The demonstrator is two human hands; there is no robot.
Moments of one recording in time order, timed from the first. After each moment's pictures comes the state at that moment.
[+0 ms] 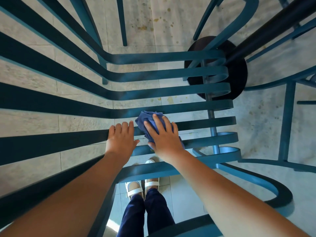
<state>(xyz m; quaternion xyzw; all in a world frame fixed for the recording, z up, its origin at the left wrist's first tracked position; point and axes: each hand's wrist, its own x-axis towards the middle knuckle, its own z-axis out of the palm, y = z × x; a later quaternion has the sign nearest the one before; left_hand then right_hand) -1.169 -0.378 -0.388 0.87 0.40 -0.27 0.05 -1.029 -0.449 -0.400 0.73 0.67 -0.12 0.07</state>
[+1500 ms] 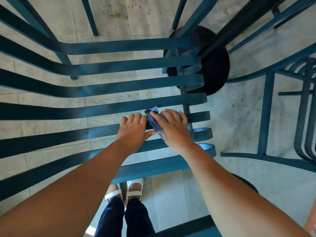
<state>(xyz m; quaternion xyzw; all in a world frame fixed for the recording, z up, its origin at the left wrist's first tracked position) -1.044 -0.411 -0.437 0.93 0.33 -0.06 0.13 -0.898 -0.495 -0.422 0.76 0.64 -0.13 -0.03</state>
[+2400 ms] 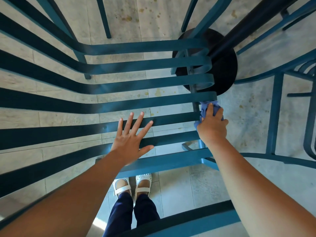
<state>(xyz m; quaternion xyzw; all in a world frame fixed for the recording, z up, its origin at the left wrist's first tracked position) -1.117 -0.426 -0.434 0.93 0.31 -0.14 0.12 -0.870 -0.496 -0.368 0.93 0.27 -0.22 0.15</state>
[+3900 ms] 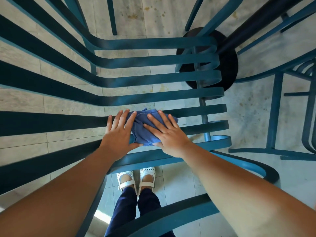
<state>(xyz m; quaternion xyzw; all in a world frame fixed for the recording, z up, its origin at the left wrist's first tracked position) -1.177 -0.403 -0.420 0.91 0.37 -0.05 0.17 -0.984 -0.497 -0.422 0.62 0.77 -0.10 0.07</state>
